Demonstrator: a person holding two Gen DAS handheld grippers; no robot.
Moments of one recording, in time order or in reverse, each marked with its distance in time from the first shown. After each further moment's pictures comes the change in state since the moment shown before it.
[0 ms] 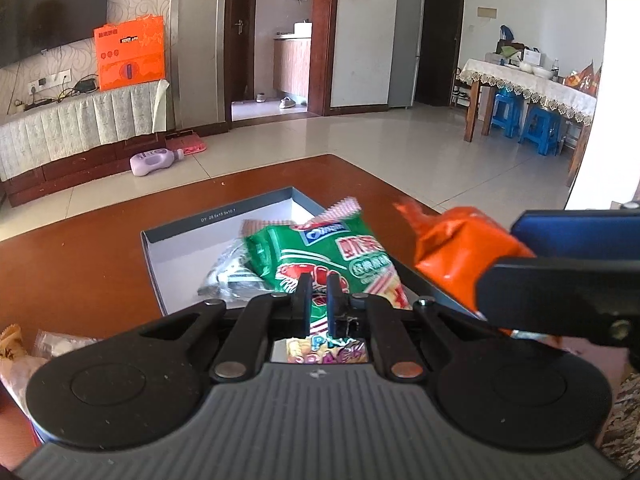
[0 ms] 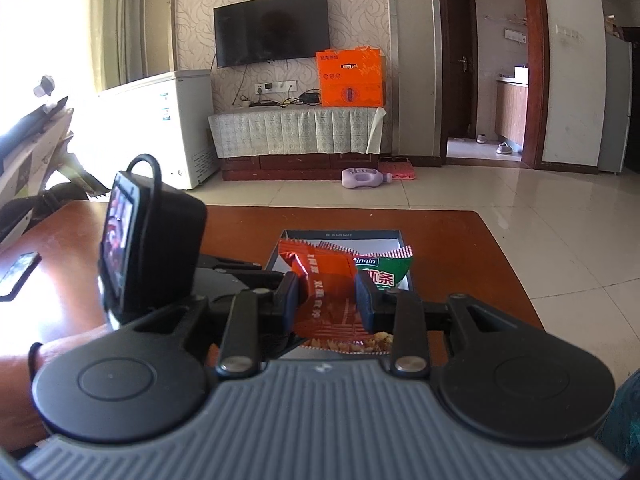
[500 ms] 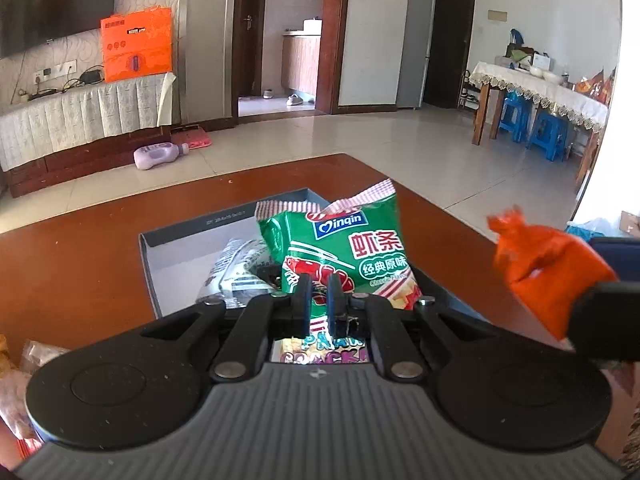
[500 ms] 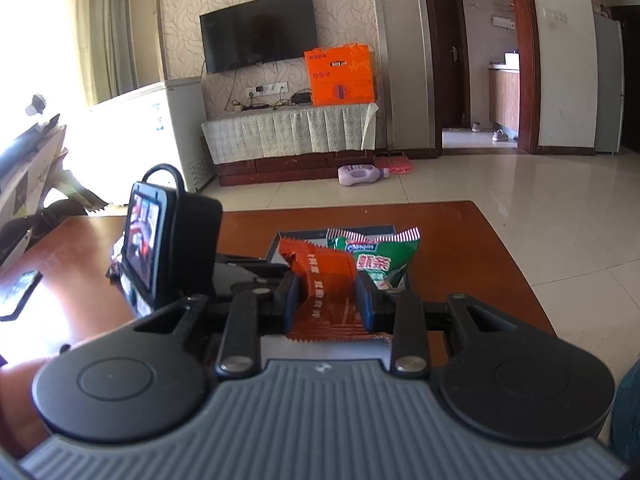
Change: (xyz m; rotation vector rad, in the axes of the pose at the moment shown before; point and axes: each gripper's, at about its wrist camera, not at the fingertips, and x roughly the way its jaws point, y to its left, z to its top) left arm 0.035 0.014 0.000 -0.031 0.006 0.013; right arm 0.005 -0.008 -0.007 0.059 0.008 0.000
